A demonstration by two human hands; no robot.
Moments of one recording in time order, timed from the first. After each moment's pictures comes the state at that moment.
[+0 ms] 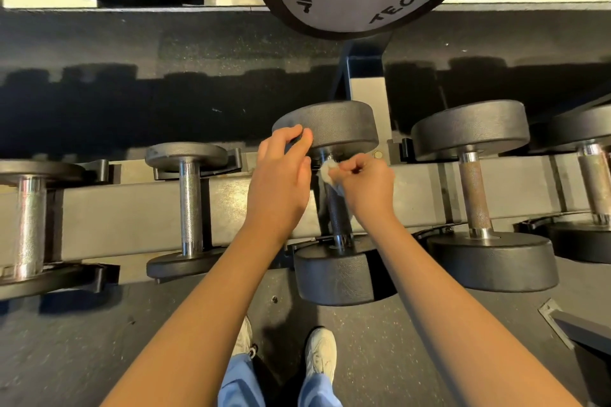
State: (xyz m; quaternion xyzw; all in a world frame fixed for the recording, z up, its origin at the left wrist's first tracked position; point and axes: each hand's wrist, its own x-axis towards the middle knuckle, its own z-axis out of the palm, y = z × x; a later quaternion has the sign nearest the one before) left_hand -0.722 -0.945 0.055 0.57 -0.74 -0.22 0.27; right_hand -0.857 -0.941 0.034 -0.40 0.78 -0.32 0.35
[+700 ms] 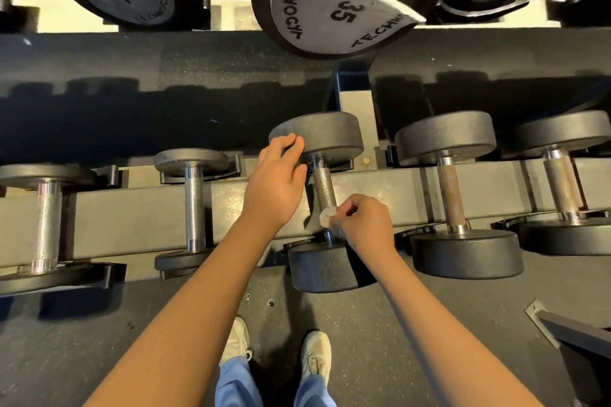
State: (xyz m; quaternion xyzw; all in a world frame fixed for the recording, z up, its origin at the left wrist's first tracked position) left_hand -0.716 -0.945 0.066 0.57 -0.74 -0.28 0.21; right_hand -0.864 -0.884 0.043 -0.44 0.80 -0.18 0.36
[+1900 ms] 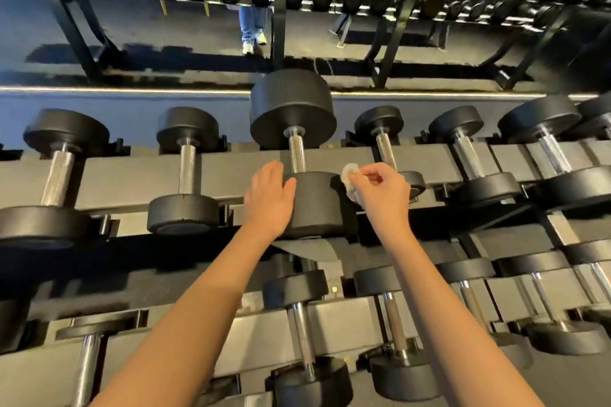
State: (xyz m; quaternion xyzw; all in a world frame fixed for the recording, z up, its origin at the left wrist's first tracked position) left_hand -0.745 -1.100 0.304 0.61 -0.71 -0.26 0.26; right_hand -0.921 -1.057 0.344 -0.44 0.72 -0.47 0.23
